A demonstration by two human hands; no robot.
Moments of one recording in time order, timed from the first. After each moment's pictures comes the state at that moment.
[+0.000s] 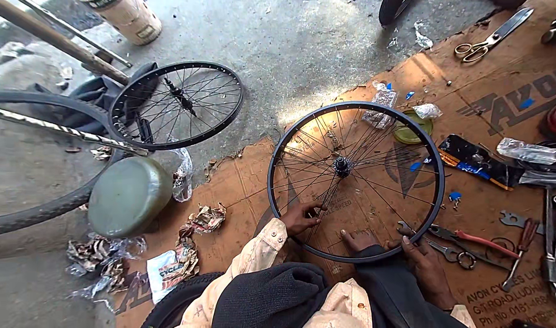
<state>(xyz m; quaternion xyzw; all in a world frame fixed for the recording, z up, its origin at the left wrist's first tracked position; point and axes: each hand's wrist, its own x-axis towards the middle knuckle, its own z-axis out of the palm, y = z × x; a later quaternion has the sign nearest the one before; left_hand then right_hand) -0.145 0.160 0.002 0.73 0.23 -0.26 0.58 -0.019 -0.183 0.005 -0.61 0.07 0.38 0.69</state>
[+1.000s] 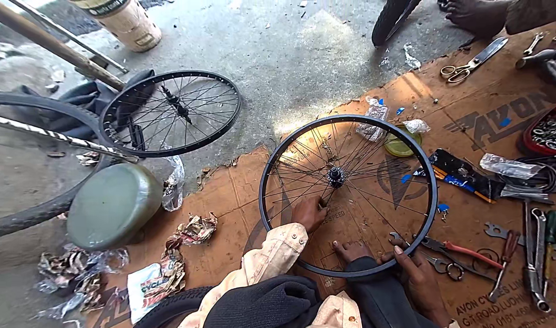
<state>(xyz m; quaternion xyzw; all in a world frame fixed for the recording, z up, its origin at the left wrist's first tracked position) -0.075 0.131 0.012 0.84 0.35 -0.26 0.32 -0.018 -0.169 0.035 -0.61 0.07 0.37 0.70</state>
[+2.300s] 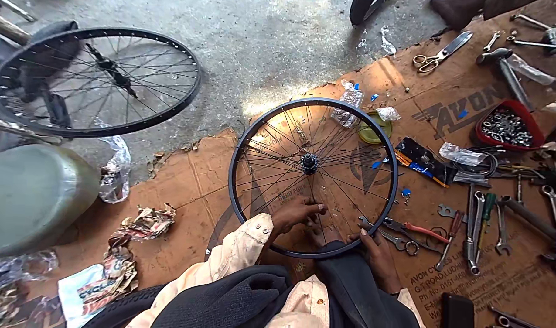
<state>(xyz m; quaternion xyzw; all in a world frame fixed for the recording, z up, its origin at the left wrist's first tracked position) -0.067 0.089 0.025 0.55 0.31 -0.27 0.72 -0.016 -0.176 0.014 -0.64 0.14 0.38 0.66</state>
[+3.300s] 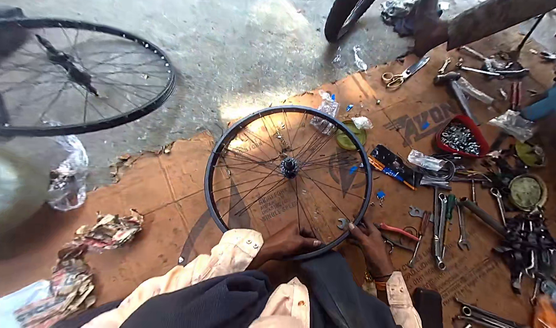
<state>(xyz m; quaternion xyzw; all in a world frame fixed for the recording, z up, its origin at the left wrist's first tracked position) -0.095 0.038 -0.010 0.60 0.18 -0.31 0.72 0.031 -0.198 0.006 -0.73 0.07 0.38 0.57</state>
